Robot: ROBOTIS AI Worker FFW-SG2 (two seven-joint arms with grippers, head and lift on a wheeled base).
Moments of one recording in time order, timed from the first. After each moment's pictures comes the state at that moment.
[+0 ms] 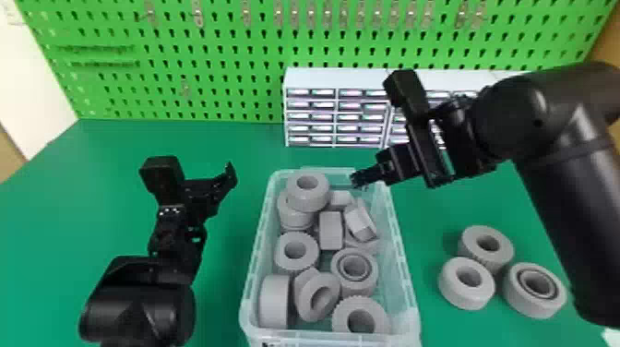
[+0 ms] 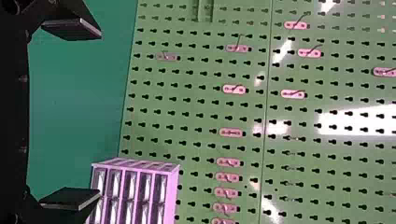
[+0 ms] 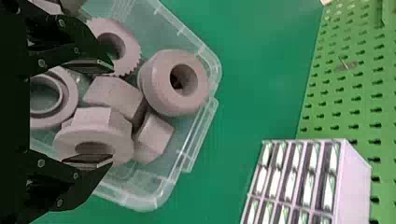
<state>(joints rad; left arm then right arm) -0.13 0.09 -0.07 -1.45 0.17 -0.02 0.12 -0.70 -0.20 0.33 -1.65 -0.52 1.55 0.11</state>
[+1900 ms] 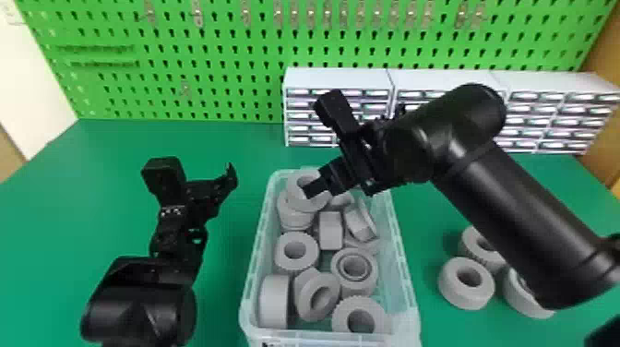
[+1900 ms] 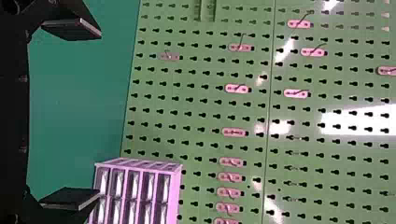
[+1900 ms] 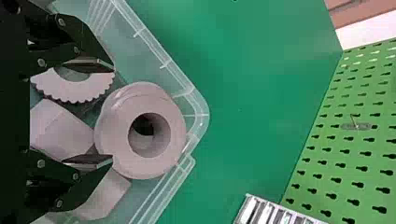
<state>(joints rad) -0.13 0.09 -0.07 -1.44 0.17 -0.02 0.12 -0.83 -0.15 0.67 -1.35 -0.50 1.19 0.17</state>
